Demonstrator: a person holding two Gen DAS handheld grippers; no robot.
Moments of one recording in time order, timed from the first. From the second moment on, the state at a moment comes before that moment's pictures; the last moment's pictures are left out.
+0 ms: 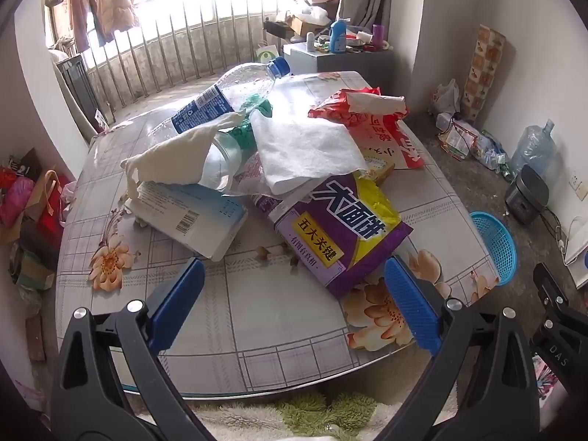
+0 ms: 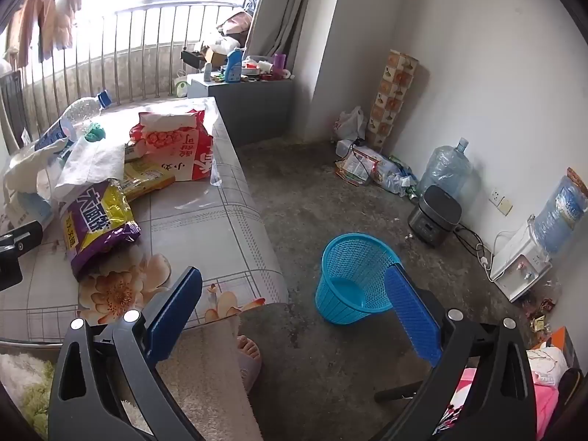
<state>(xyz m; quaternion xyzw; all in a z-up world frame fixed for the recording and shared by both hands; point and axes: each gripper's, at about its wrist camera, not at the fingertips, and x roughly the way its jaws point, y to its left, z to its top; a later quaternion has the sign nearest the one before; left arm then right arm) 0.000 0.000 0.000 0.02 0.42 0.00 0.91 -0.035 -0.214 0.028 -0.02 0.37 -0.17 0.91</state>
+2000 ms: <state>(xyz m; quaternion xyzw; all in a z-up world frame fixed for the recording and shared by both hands) 0.003 0.007 -0.002 0.02 0.42 0.01 0.91 -0.029 -0.207 0.030 -0.03 0.38 -0.17 0.91</state>
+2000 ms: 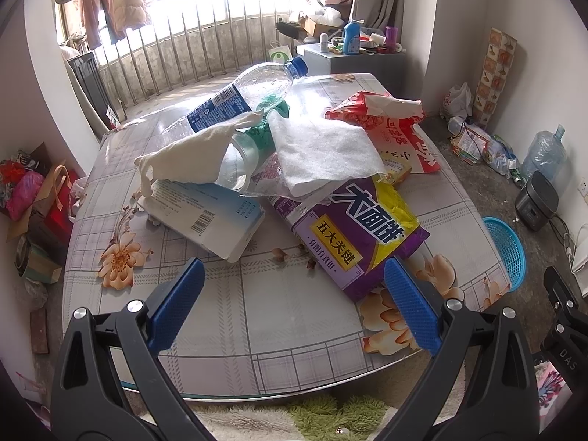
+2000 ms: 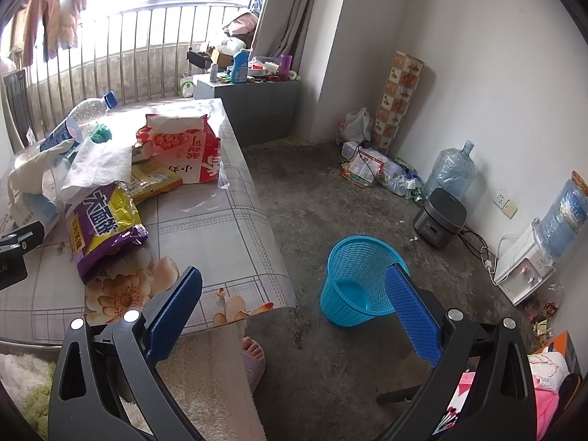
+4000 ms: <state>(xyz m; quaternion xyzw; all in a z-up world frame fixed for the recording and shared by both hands) 0.047 0.199 -0.025 -0.08 0.41 0.07 0.91 0.062 -0.060 0.052 -0.07 0.31 0.07 0.94</state>
